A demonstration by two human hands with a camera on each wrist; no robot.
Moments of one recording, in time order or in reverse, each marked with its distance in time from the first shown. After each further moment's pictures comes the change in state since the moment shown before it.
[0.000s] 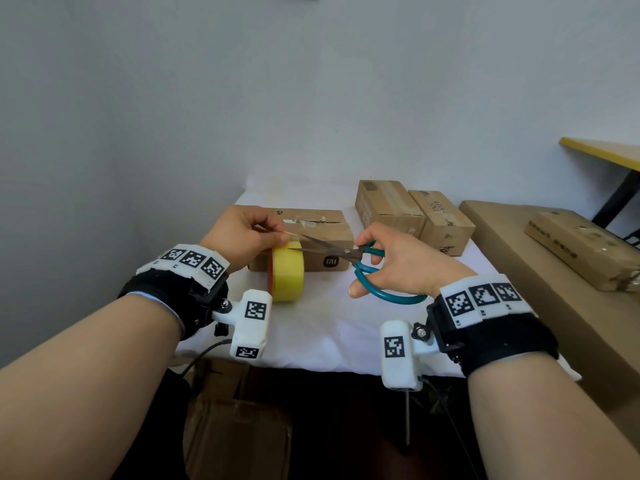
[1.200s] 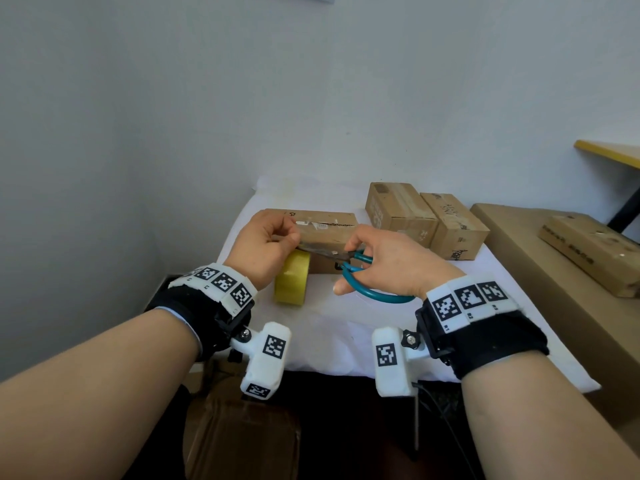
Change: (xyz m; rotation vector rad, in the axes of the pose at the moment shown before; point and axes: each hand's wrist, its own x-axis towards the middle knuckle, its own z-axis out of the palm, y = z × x) left_hand -0.011 -0.013 0.010 0.006 0.074 0.078; right_hand 0.013 -0.028 0.013 -0.049 0.015 -0.068
